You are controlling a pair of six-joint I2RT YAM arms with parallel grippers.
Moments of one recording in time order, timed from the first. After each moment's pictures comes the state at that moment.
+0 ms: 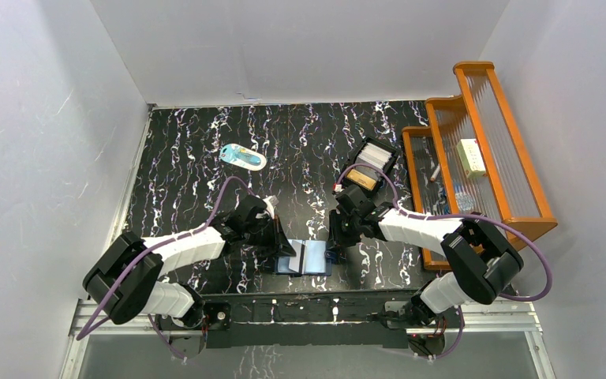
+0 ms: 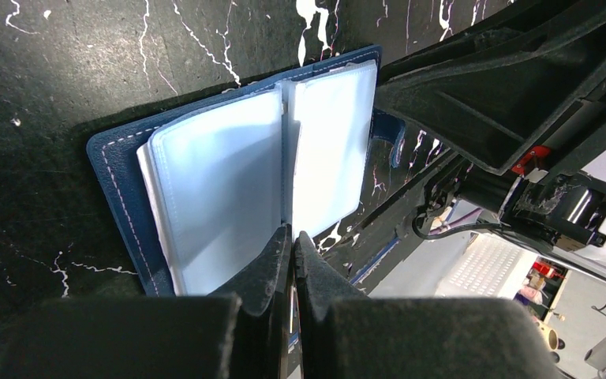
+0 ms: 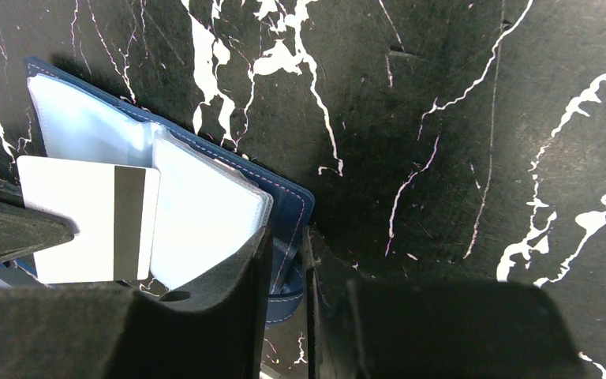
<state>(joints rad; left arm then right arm) -0.71 1.34 0.52 -0.04 0.42 -0.91 0.75 1.46 0.69 -0.28 -0.19 0.59</state>
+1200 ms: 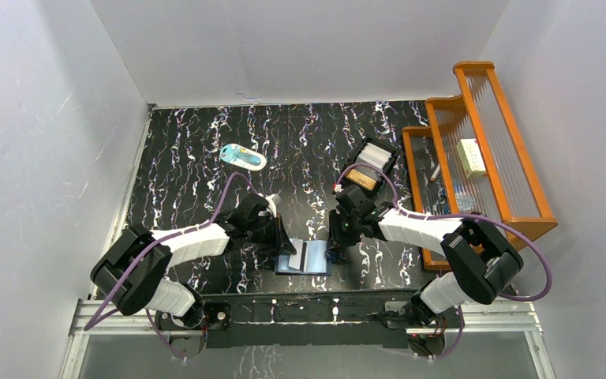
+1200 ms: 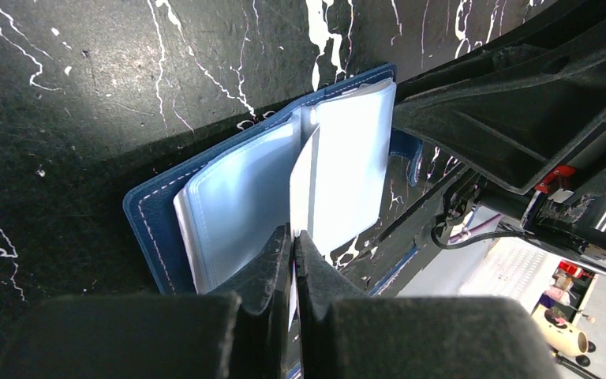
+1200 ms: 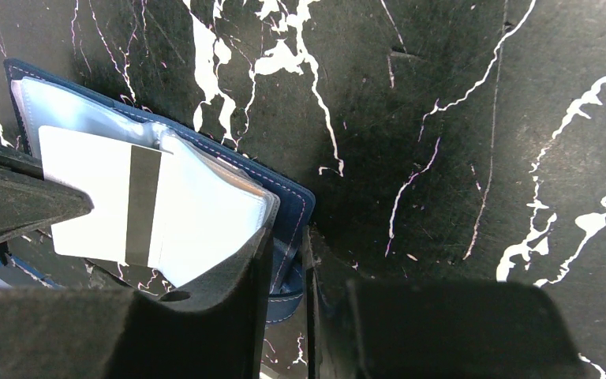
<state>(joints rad) -0.69 1.41 0.54 -0.01 0.40 -0.84 0.75 1.47 0.69 -0.28 -0.20 0.59</state>
